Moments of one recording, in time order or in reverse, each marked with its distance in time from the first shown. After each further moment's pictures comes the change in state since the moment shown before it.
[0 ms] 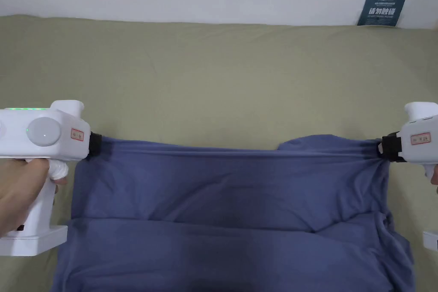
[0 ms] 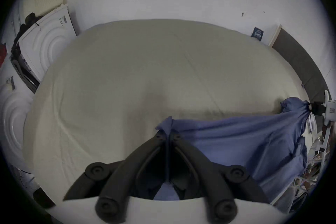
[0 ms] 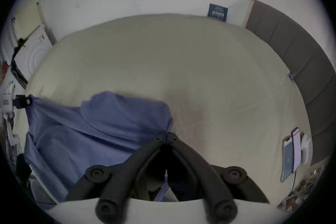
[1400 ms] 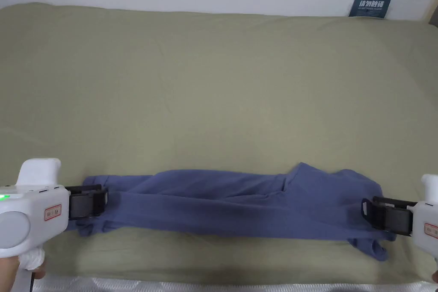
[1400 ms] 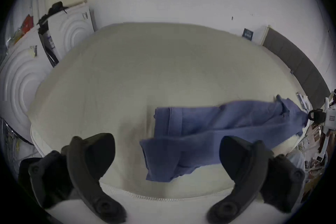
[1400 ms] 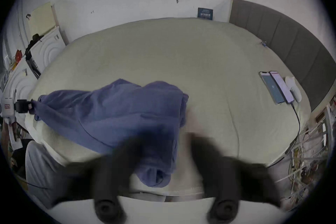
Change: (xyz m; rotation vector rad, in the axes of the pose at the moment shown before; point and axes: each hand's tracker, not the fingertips) left arm -0.011 -0.195 0.124 0.117 0.031 0.025; right arm -0.029 -0.204 0.123 0.111 -0.023 -0.035
